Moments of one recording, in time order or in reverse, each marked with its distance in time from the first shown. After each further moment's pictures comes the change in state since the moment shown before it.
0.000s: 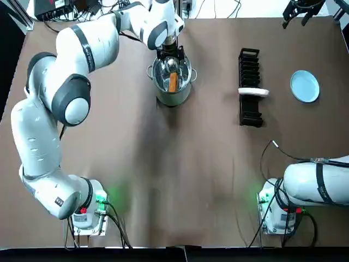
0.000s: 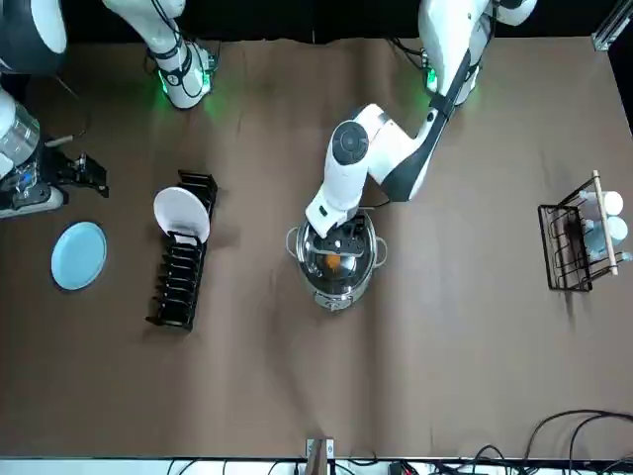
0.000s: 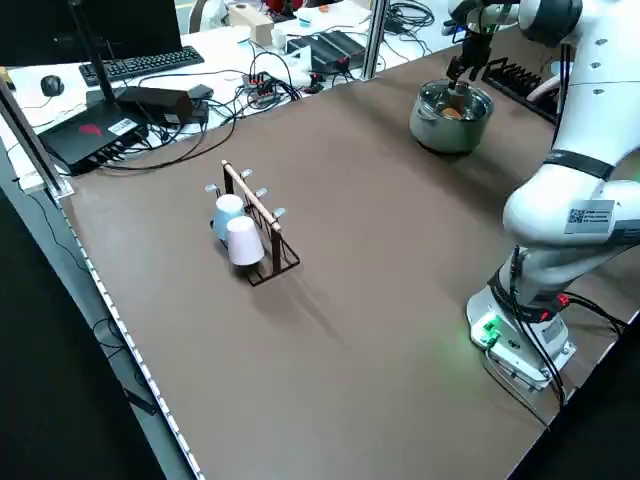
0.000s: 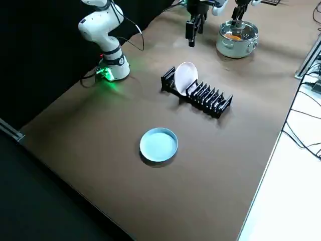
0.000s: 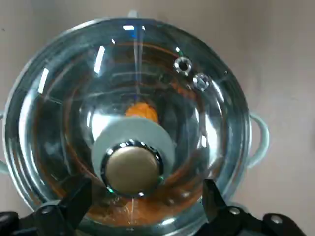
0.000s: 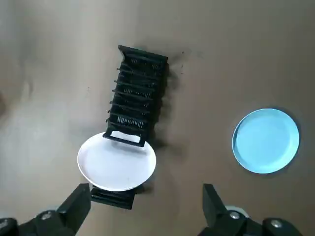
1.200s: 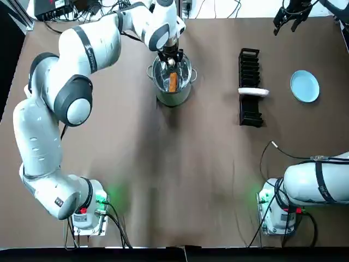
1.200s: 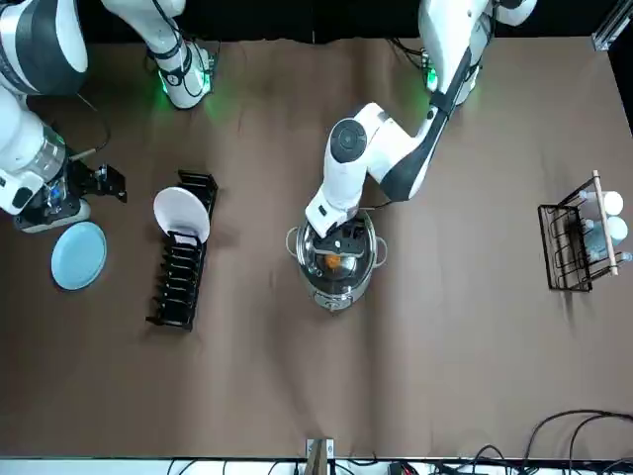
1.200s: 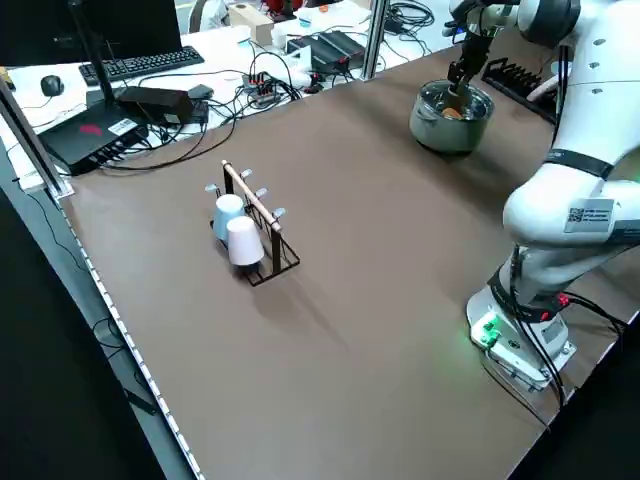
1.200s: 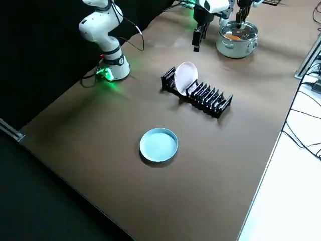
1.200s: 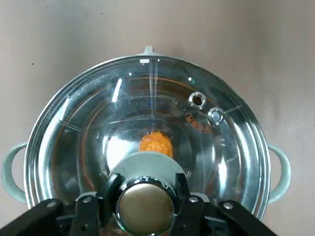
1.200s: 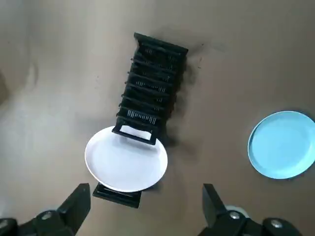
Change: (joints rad) left arm 0.000 -0.002 0.002 0.005 0.022 -0.015 0.000; right arm 0.045 0.034 0.003 -0.001 0.005 -0.003 -0.010
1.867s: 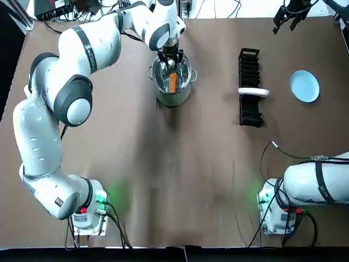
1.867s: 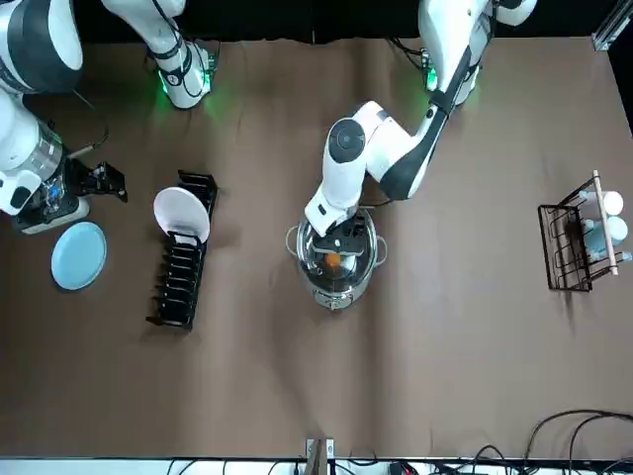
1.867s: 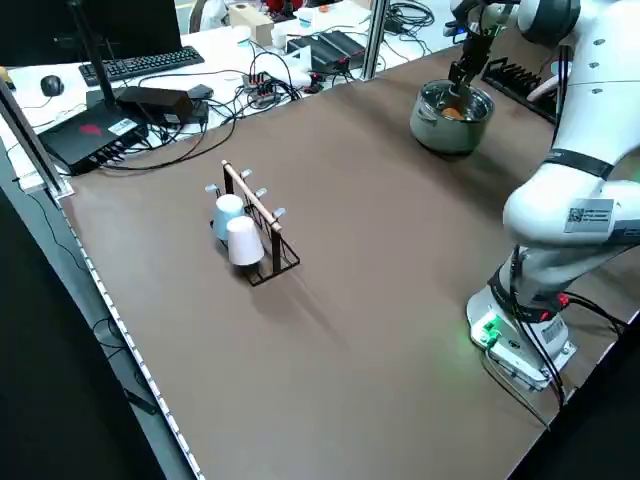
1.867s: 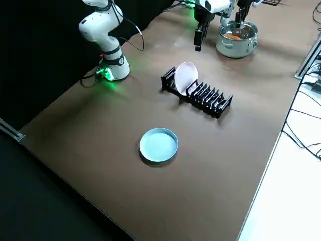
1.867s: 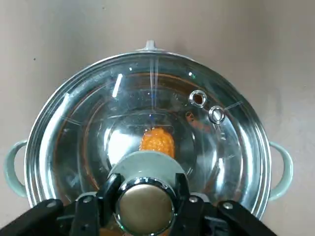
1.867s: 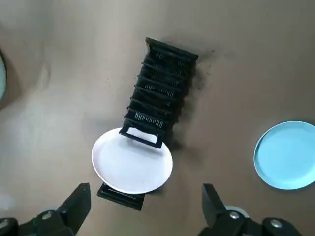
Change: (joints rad) left arm 0.000 0.000 -0.004 0.008 0.000 -0.028 -0.003; right arm -0.003 0.000 -0.006 0.006 0.038 0.005 -0.056
